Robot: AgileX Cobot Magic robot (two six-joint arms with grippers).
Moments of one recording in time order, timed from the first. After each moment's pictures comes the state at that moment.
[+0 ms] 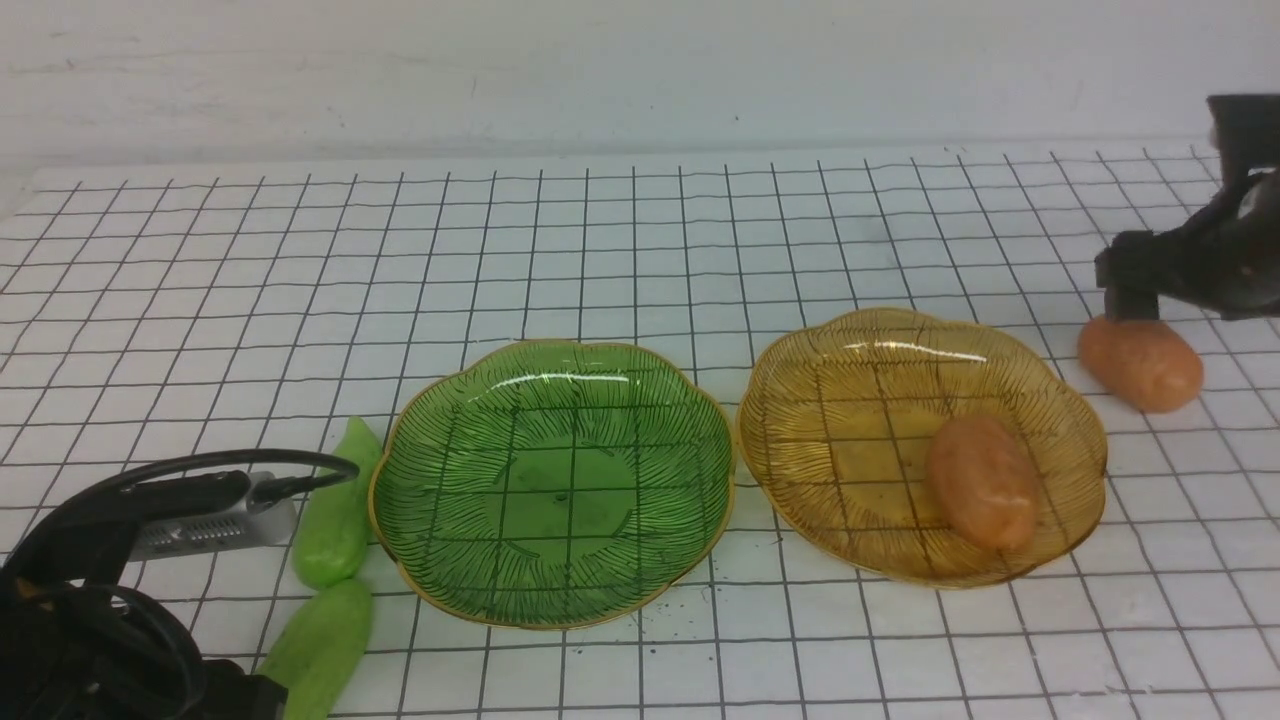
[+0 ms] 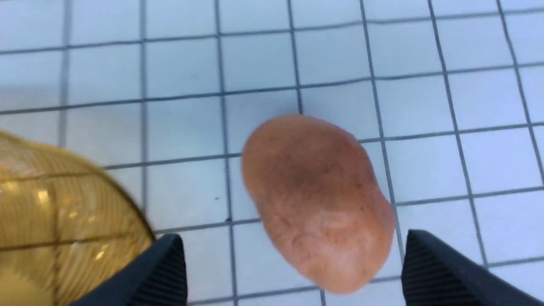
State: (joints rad) right arm -0.03 1.87 -1.34 -0.15 0.62 0.15; left arm -0.04 1.13 -0.63 -0.29 1.01 0.11
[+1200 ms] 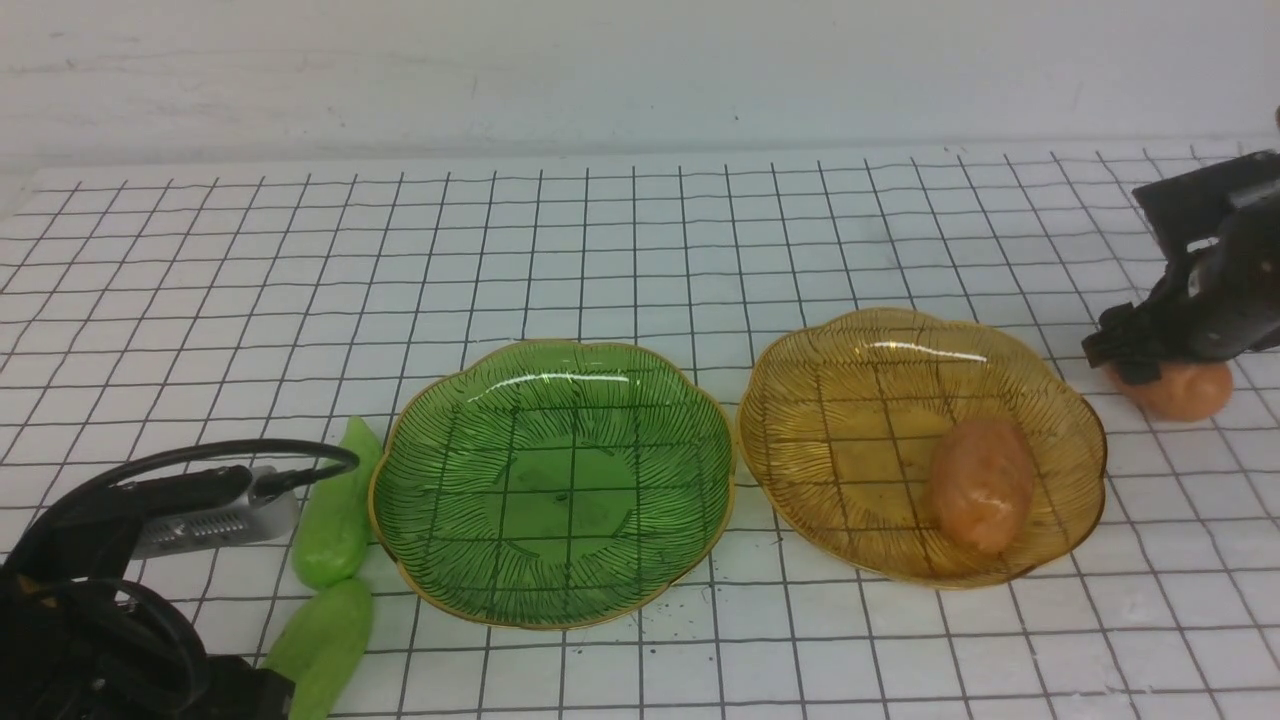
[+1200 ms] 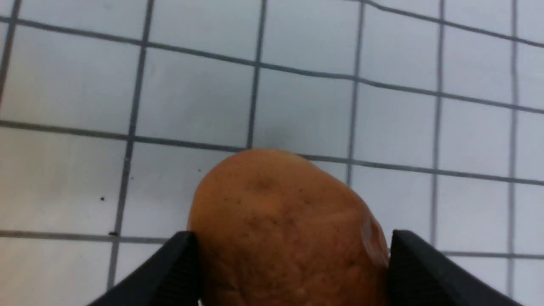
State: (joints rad) right arm -0.03 1.99 -1.36 -0.43 0.57 0.15; left arm -0.04 1.13 -0.63 -0.32 1.01 0.11
